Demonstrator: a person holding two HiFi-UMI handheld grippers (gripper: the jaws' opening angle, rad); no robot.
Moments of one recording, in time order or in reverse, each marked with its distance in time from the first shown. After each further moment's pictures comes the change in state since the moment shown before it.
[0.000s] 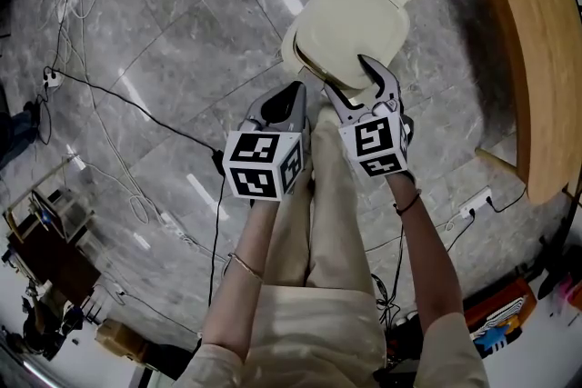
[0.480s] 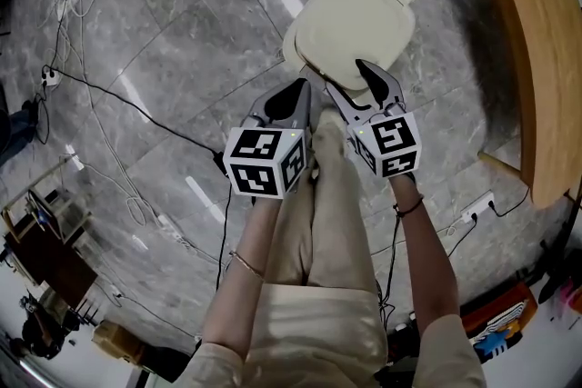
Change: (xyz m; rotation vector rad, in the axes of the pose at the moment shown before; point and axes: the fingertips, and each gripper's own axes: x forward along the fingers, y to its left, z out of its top) left arm 0.012 0.002 -0.012 -0.021 -0.029 -0.026; right arm 0.005 0.007 -0.012 0.264 -0.138 0.075
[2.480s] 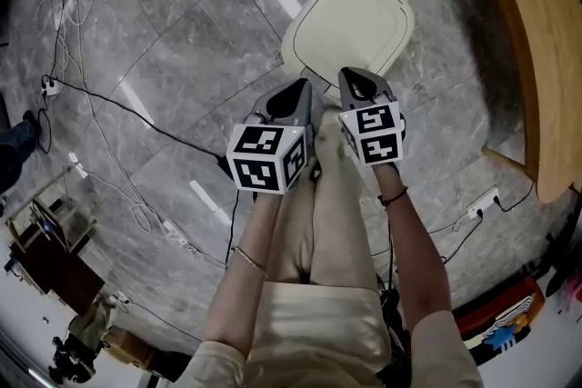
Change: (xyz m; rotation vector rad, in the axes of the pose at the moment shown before) left arm 0.015 0.008 -0.007 0.024 0.031 -0.030; right arm 0.025 -0.017 -0.041 0.028 0.209 -0.144
